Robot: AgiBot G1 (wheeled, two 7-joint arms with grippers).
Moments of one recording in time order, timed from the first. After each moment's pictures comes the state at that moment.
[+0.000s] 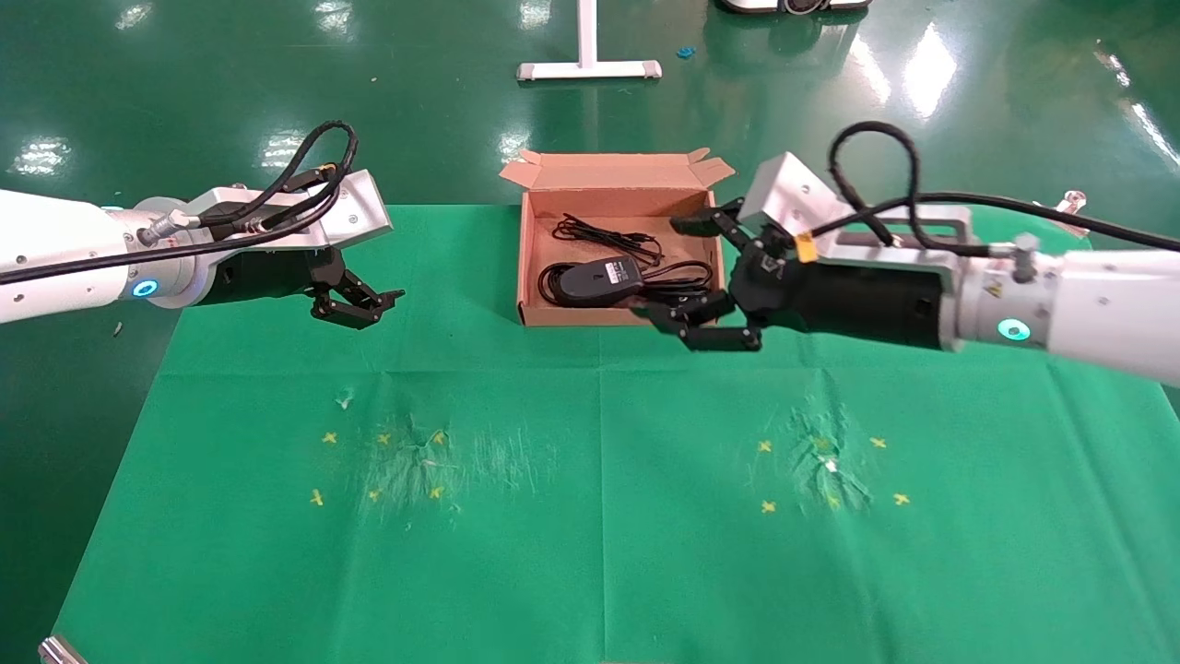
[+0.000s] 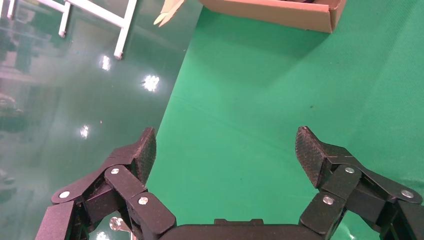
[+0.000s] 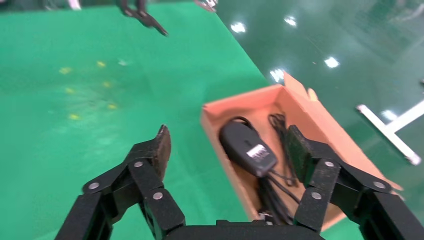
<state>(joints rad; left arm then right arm) -1.69 0.82 1.08 -1.25 1.98 0.88 -0.70 1.37 -0.93 -0.46 1.02 -1.35 -1.15 0.15</state>
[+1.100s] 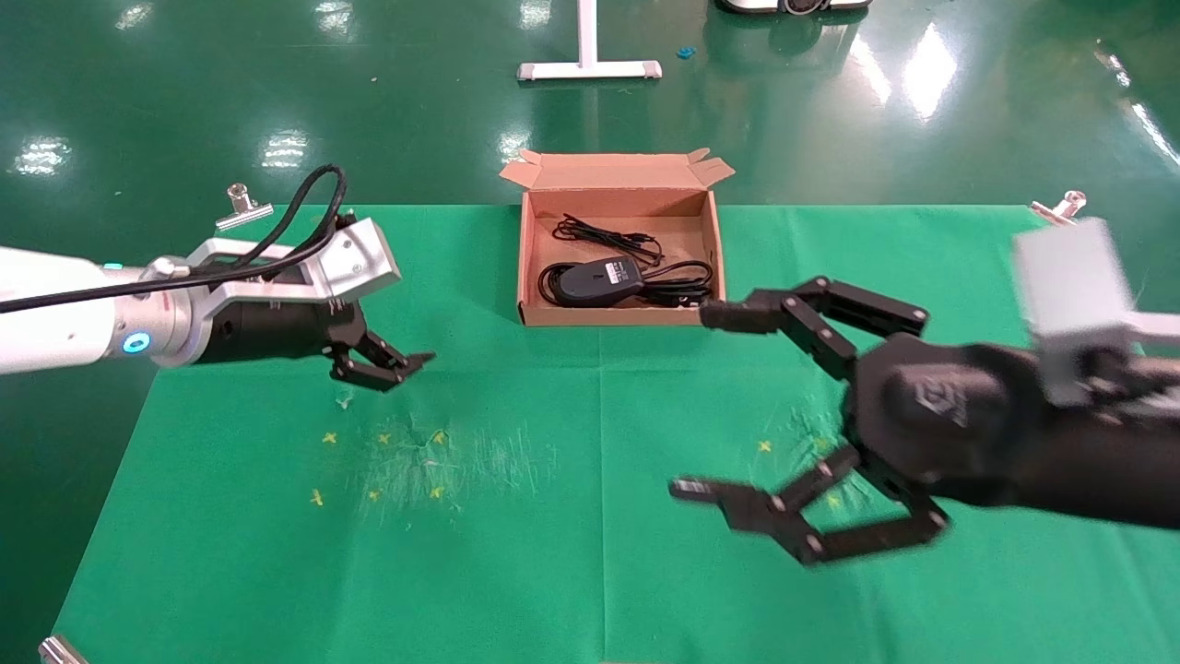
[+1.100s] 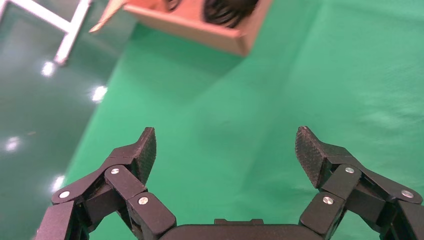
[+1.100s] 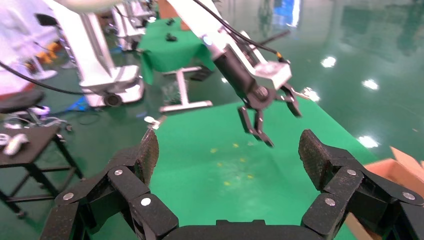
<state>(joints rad) -1.57 0.78 0.92 -1.26 1.74 1.00 -0.60 1.11 -0.65 -0.30 1.25 -0.80 -1.46 0.18</state>
